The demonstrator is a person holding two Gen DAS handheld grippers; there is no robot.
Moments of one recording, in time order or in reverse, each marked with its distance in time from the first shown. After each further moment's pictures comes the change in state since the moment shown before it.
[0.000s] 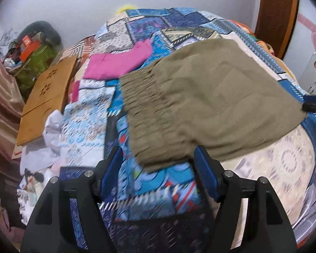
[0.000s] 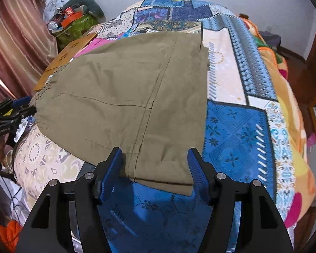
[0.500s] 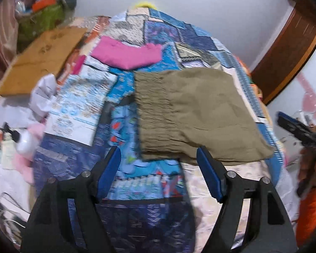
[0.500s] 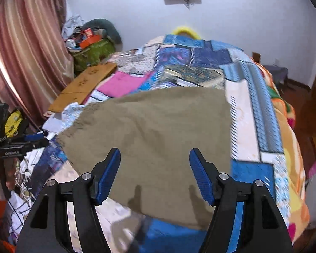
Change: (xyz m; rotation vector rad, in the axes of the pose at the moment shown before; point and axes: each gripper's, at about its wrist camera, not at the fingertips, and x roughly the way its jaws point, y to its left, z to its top) left arm -0.031 0.043 -0.009 -0.343 -0.021 -0.250; right arm -0.020 0.067 0.054 -0.088 -0.219 0.056
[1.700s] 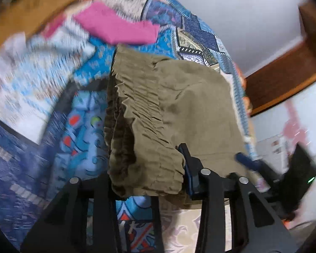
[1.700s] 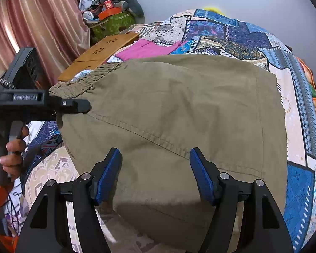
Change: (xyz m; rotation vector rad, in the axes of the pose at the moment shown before) left arm 0.072 0.003 0.028 -0.167 0.075 -0.128; right arm 0.077 0.040 -0.026 -0.096 0.149 0.096
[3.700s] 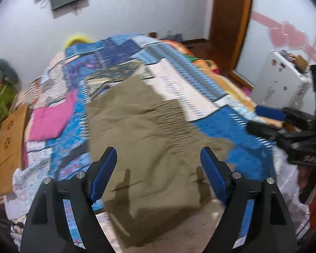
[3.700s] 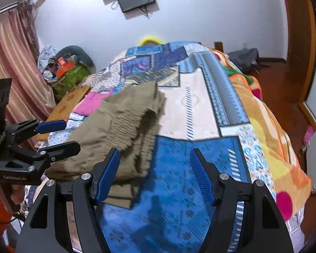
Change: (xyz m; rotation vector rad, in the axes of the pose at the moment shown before) left arm 0.007 -0.201 -0.025 0.690 -0.074 0.148; right arm -0.132 -0.100 -0.048 0.321 -0.263 -0.154
